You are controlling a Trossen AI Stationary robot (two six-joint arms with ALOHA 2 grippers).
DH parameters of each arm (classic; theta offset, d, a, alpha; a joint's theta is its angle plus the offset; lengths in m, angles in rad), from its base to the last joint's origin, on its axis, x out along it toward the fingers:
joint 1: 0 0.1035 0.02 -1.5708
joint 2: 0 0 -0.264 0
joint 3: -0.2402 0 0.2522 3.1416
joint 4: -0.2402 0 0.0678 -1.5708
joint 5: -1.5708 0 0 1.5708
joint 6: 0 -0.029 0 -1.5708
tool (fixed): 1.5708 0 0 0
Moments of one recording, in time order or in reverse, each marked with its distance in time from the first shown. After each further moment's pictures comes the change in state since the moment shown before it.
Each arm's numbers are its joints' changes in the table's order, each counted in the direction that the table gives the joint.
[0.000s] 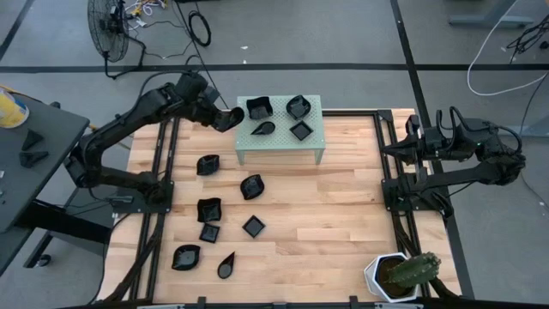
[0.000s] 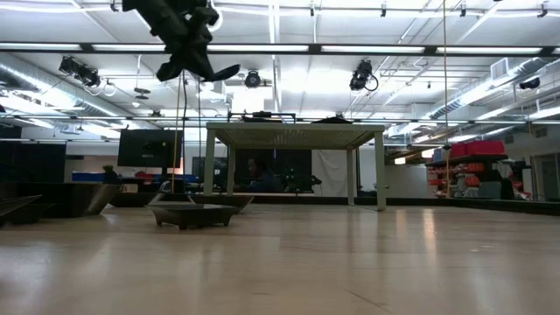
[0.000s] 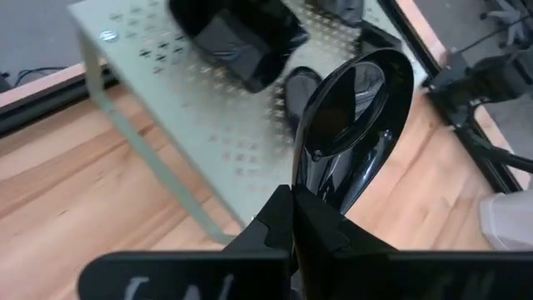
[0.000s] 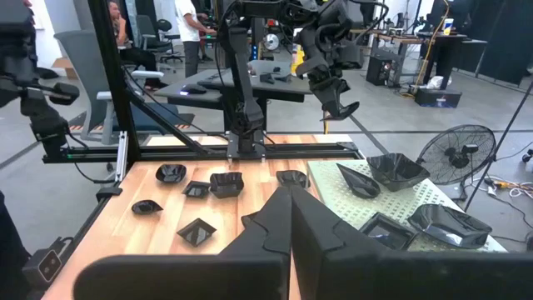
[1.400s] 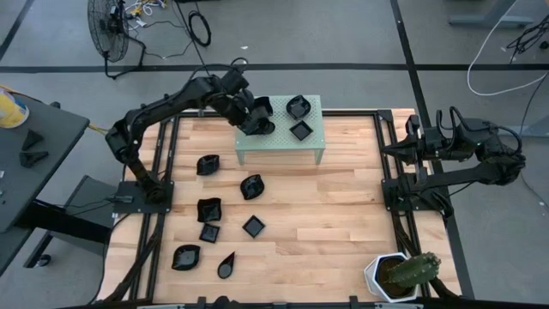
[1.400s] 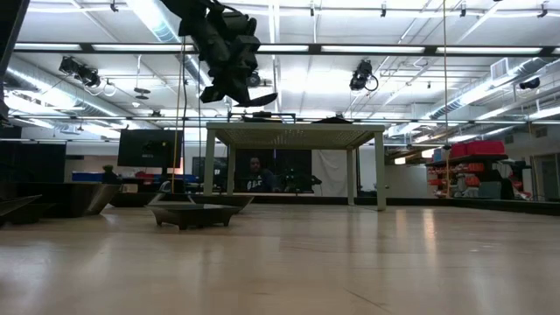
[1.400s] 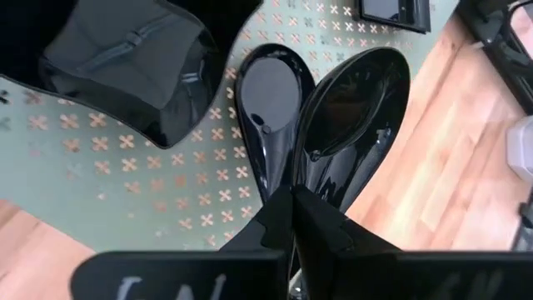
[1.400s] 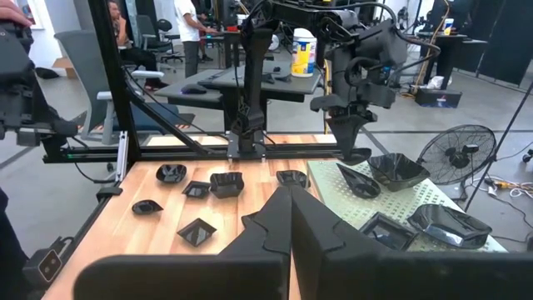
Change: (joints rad) left arm -0.077 0.427 -0.316 -0.134 -0.064 -0.168; right arm 0.000 0.000 0.000 0.000 0.000 0.000
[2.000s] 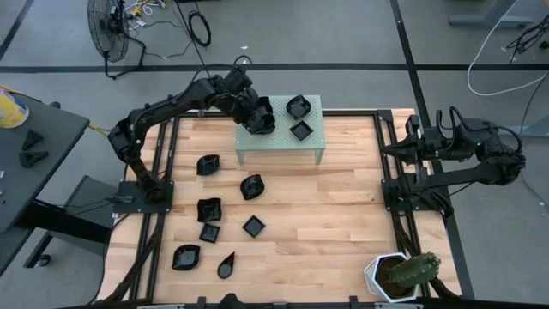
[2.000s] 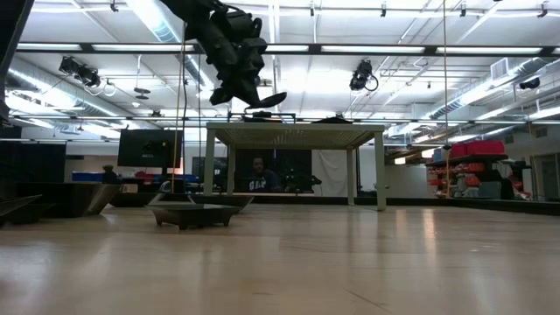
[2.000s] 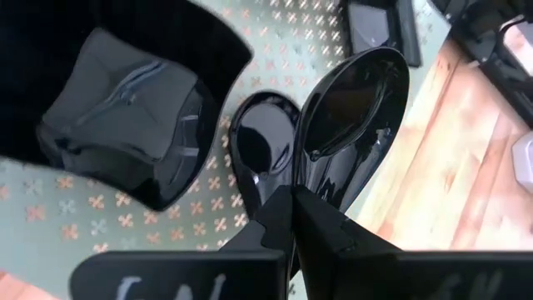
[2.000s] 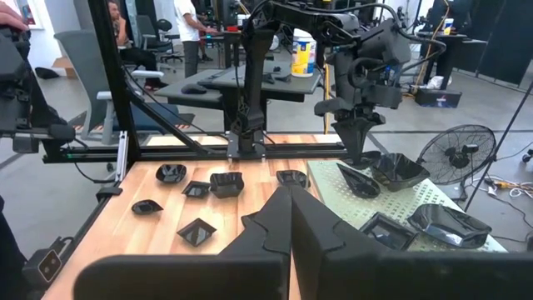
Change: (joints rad) left arm -0.018 0.023 0.001 0.100 0.019 -0.013; right arm 0.000 0.000 0.000 0.000 0.000 0.000
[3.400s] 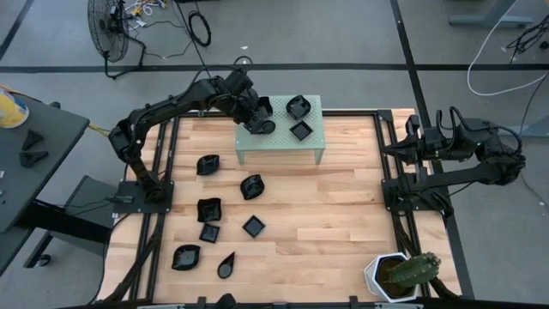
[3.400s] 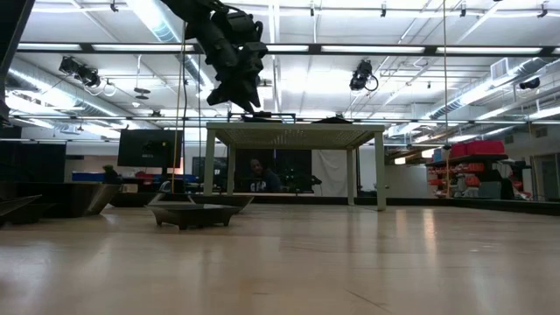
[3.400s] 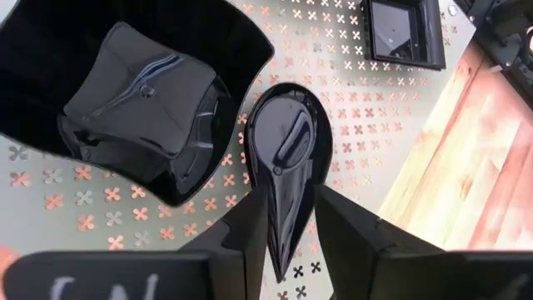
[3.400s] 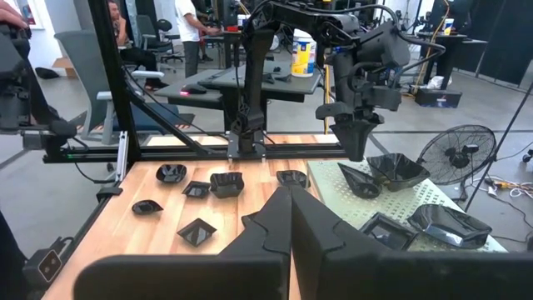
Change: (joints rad) left arm -0.006 0.003 -0.001 -0.010 0.050 0.027; right arm 0.000 0.000 0.000 0.000 0.000 0.000
